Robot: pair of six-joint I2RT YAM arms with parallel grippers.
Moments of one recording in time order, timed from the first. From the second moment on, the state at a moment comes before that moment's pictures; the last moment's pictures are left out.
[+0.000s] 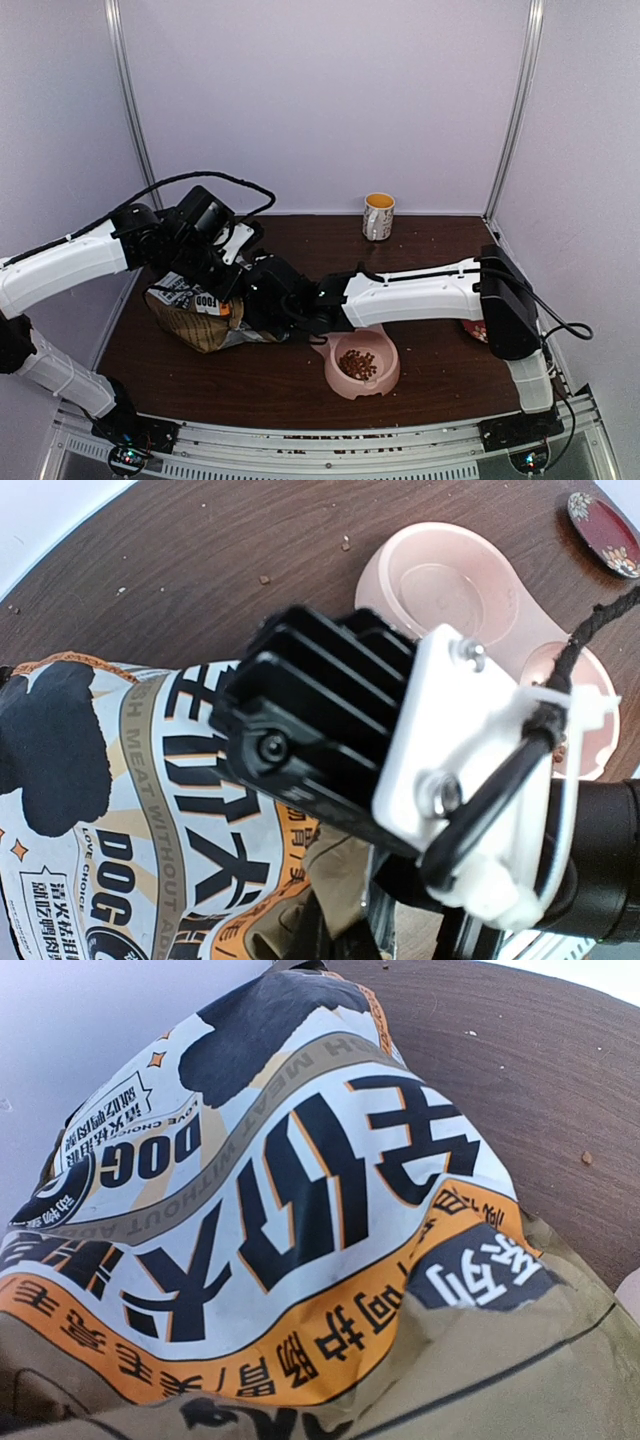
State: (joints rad) left arm -0.83 1.35 1.24 -0.85 -0.07 -0.16; right arm 1.20 2.17 1.74 -0.23 0.36 0.63
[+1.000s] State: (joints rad) left arm -0.83 1.35 1.24 -0.86 -0.07 -0.16; right arm 1.17 2.15 1.52 0.09 0.11 0.86
